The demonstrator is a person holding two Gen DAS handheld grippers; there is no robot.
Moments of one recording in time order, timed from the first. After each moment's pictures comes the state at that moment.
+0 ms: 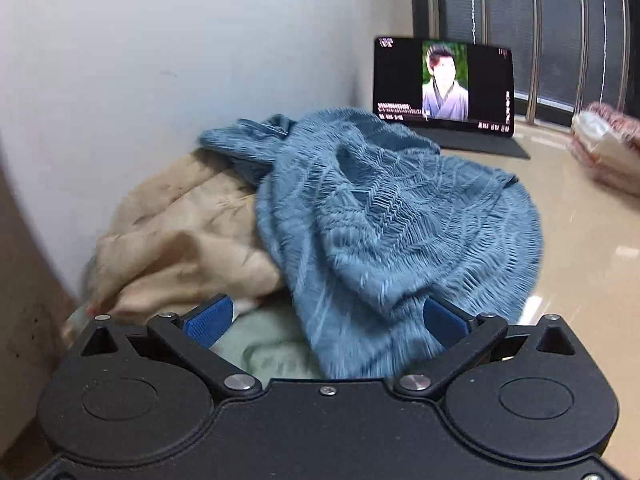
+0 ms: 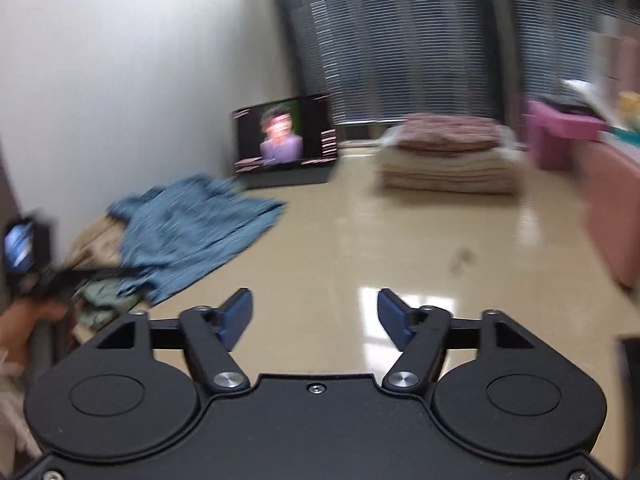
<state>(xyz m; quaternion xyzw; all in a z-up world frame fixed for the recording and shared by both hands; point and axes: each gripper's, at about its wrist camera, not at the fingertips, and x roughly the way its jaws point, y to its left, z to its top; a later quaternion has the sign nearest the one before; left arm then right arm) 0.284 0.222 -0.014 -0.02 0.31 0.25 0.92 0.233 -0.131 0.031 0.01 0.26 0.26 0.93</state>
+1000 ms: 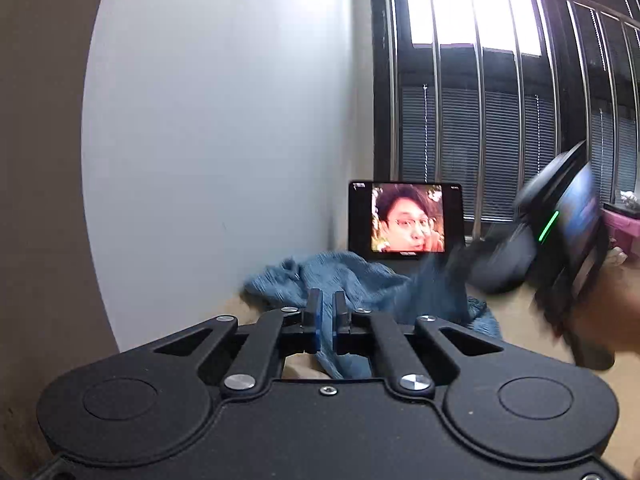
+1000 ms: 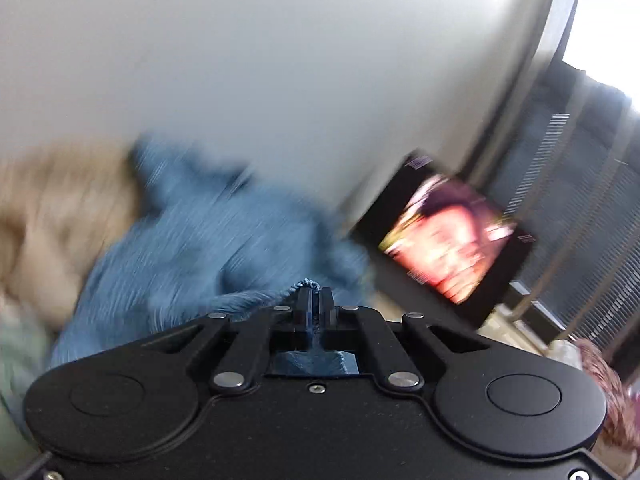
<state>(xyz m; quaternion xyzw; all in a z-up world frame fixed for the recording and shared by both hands) 0.168 0.250 0.063 -0.02 0.12 0.15 0.98 0.369 0.166 0.037 -0.22 0.09 0.31 0.92</state>
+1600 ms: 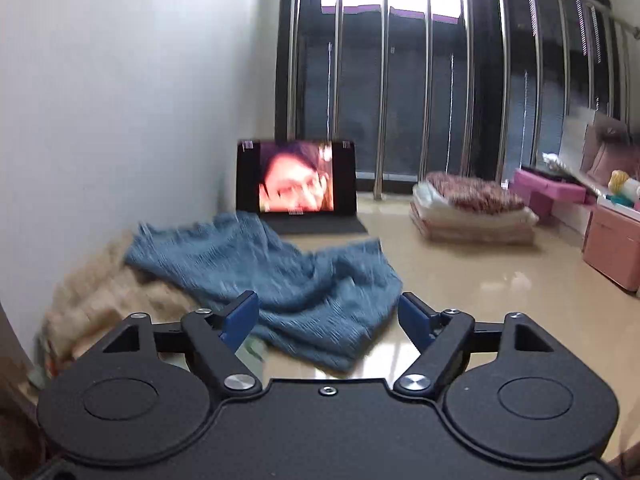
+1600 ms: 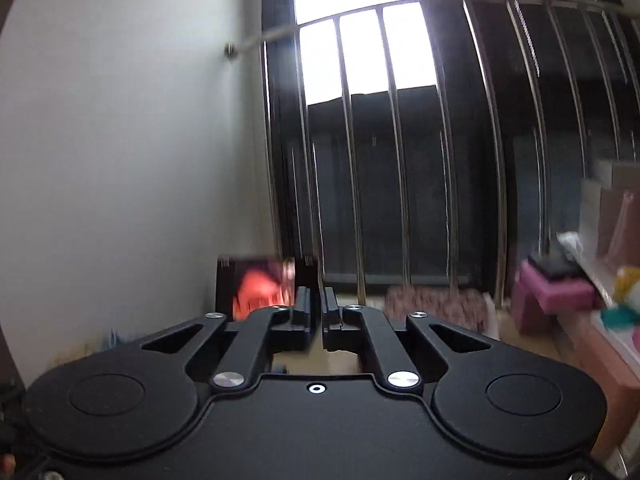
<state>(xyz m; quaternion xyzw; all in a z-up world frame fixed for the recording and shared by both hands) 0.207 0.135 0.054 -0.02 0.19 0.05 0.98 0.277 -0.174 0.124 0.01 0.13 0.22 0.97</state>
